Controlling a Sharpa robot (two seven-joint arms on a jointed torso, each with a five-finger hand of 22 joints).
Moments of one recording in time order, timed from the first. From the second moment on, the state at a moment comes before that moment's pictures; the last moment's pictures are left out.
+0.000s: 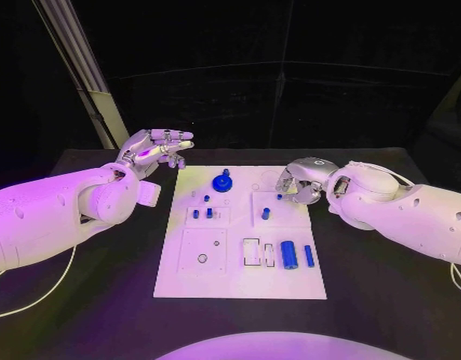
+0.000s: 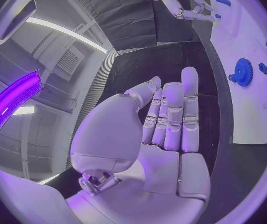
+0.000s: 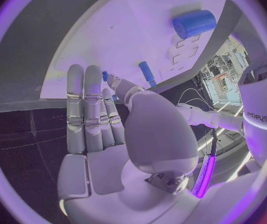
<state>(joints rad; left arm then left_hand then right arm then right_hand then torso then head) 1.23 -0.81 -0.15 1.34 0.04 -0.16 0.49 1.32 -0.06 0.43 -0.13 0.09 0.98 0.18 0.19 0.07 1.00 0.11 0.41 0.08 1.22 0.02 1.10 0.53 0.17 1.16 0.12 0.71 0.69 1.05 -0.78 0.08 1.38 -1.69 -0.17 -0.02 1.34 -0.12 0.43 -0.08 0.13 1.01 0.17 0.06 0.07 1.14 0.10 0.08 0.06 1.47 -0.01 0.56 0.41 0.18 1.22 0.09 0.81 0.42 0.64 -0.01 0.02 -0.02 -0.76</state>
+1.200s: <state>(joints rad) 1.23 -0.81 -0.16 1.35 0.08 -0.15 0.49 1.33 -0.05 0.43 -0.13 0.09 0.97 0.18 0.19 0.07 0.99 0.11 0.42 0.08 1.20 0.02 1.08 0.50 0.17 1.16 0.12 0.70 0.69 1.04 -0.73 0.09 1.33 -1.75 -0.13 -0.04 1.34 -0.10 0.52 -0.07 0.10 1.08 0.15 0.07 0.07 1.20 0.08 0.09 0.07 1.47 -0.01 0.83 0.64 0.13 1.30 0.09 1.18 0.88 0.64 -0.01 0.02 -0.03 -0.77</state>
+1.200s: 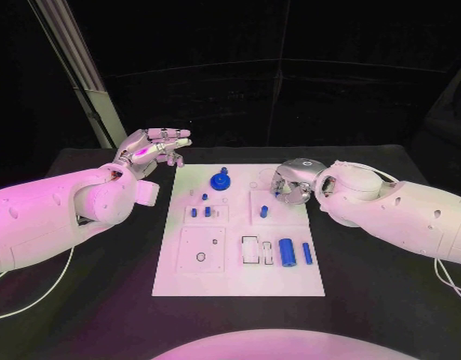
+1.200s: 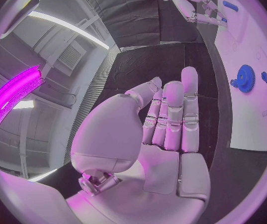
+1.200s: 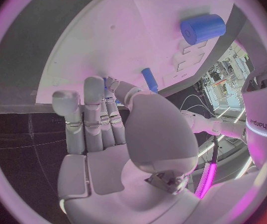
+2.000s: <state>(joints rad) 1.23 -0.82 -0.16 1.35 0.08 -0.15 0.49 1.33 -0.05 0.42 -0.14 0.09 0.97 0.18 0.19 0.07 0.98 0.11 0.43 0.08 1.20 0.02 1.08 0.49 0.17 1.16 0.12 0.70 0.69 1.03 -0.74 0.08 1.38 -1.87 -0.17 -0.11 1.36 -0.08 0.54 -0.09 0.10 1.12 0.15 0.07 0.08 1.25 0.07 0.08 0.08 1.47 -0.01 0.99 0.79 0.12 1.34 0.08 1.30 1.05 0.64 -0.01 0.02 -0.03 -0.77</state>
